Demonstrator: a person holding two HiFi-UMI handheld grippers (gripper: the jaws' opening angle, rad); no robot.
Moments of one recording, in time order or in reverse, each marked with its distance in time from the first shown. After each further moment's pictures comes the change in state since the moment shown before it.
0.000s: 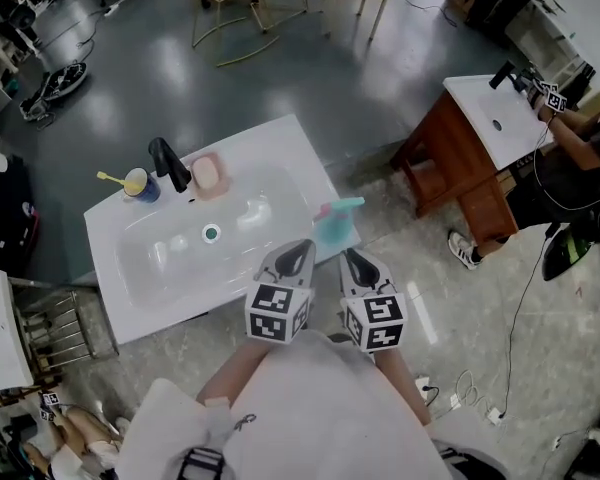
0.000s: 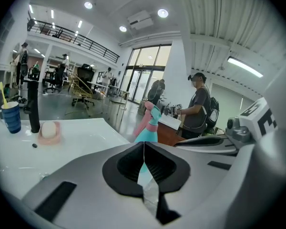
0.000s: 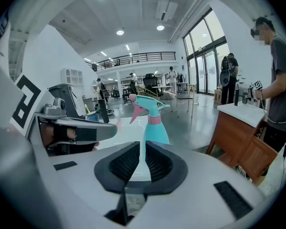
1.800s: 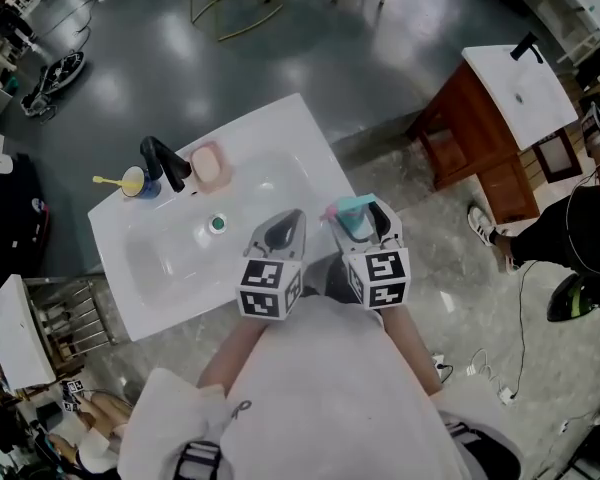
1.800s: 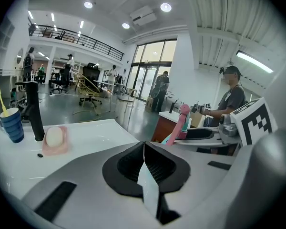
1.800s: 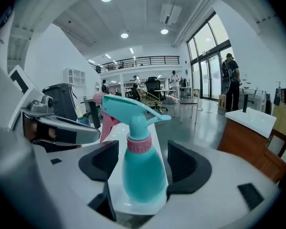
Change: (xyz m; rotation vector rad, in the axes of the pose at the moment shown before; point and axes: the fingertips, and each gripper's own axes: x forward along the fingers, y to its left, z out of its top) left arm 0.036 0.053 0.017 -0.004 0.054 0.090; right arm 0.080 -0.036 0.032 -0.042 -0.049 0.023
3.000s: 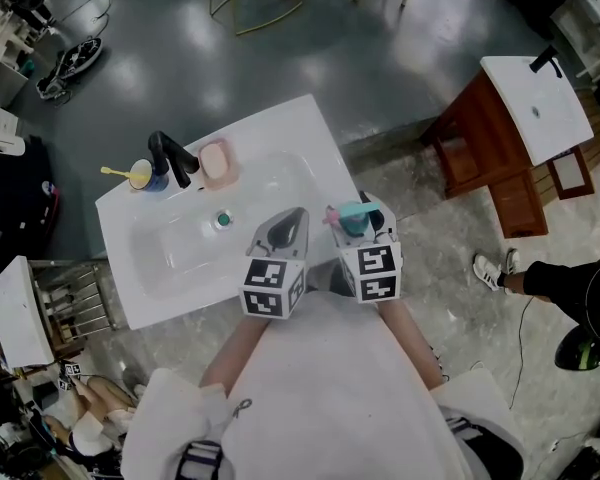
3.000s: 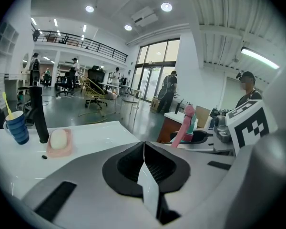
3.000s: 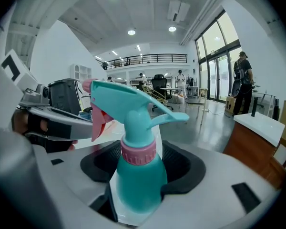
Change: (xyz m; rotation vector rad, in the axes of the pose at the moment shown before) left arm 0.009 0.004 0.008 -0.002 -0.014 0.073; right arm 0.028 0.000 0.001 -0.060 0.030 0.062
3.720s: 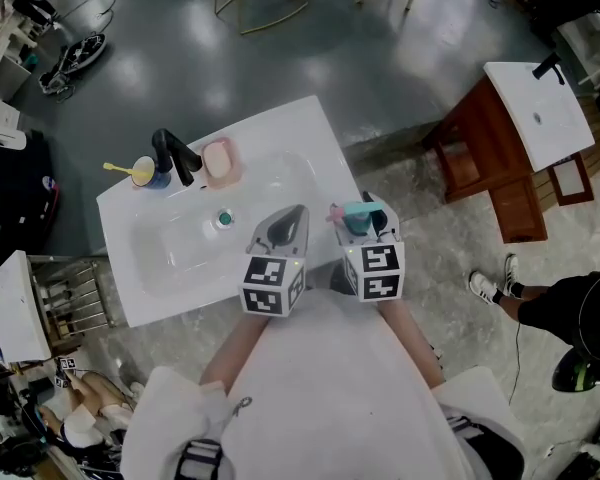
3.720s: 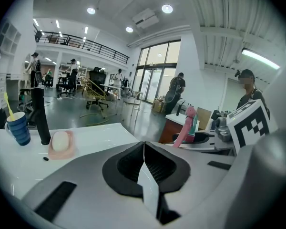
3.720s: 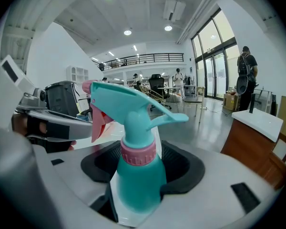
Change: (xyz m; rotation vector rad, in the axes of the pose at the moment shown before) left arm -0.001 0.006 0.007 -0.006 -0.020 0.012; right arm 0.001 -0.005 0.004 0.034 -0.003 -0.022
